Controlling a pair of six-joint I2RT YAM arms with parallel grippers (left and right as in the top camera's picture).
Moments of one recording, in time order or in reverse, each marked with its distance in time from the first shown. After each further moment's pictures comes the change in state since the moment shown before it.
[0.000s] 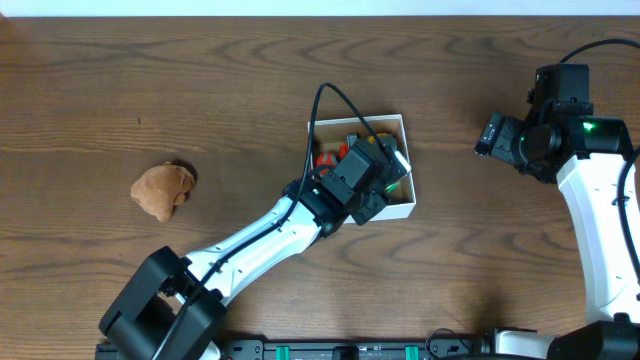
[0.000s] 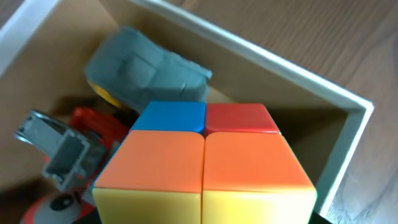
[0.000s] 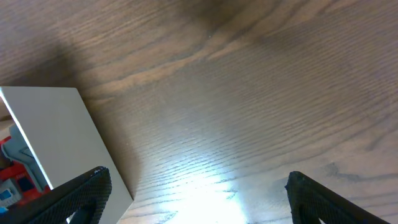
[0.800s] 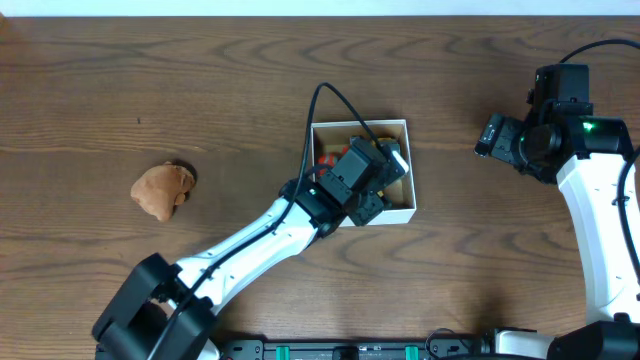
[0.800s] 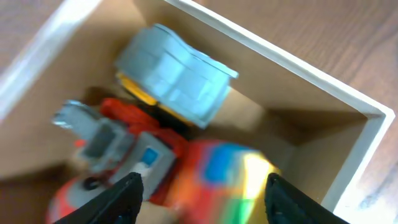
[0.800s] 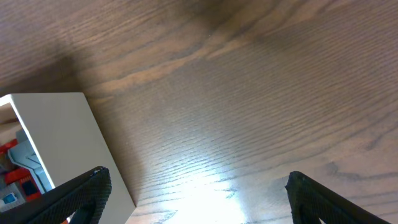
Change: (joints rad) left arm 0.005 -0.043 0.006 -0.044 -0.039 -0.008; right arm 0.000 0.000 0.000 -0.003 0.000 0.000
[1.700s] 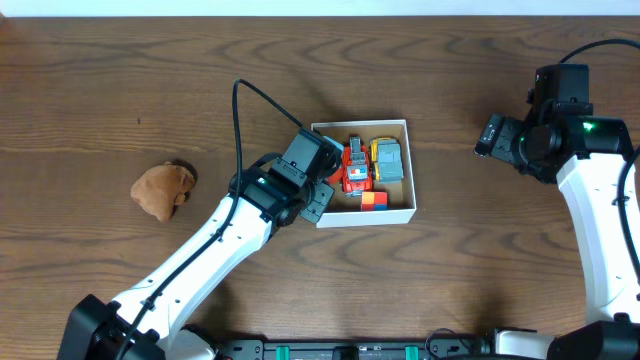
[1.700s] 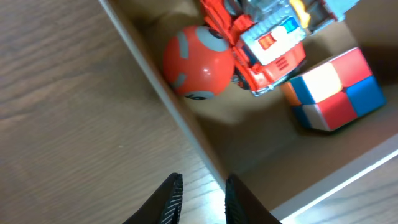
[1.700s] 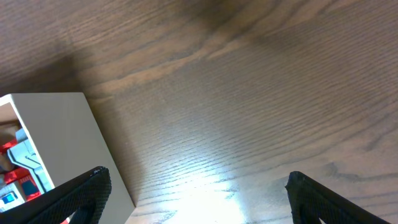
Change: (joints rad) left arm 0.165 -0.159 0.012 -0.394 -0.038 -0.224; right arm 0.000 0.000 0.000 0.001 0.000 -0.004
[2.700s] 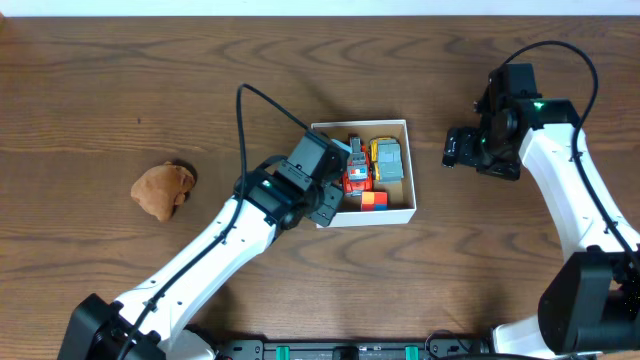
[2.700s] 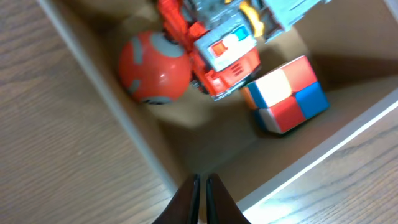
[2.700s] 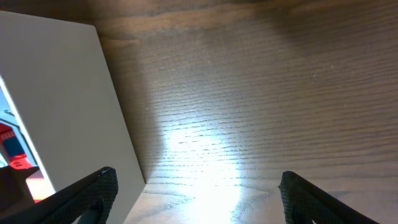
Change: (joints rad) left arm -0.034 0.003 0.000 0.026 0.089 -0.056; right arm 0.093 0.197 0.000 -0.002 -0.121 -0.100
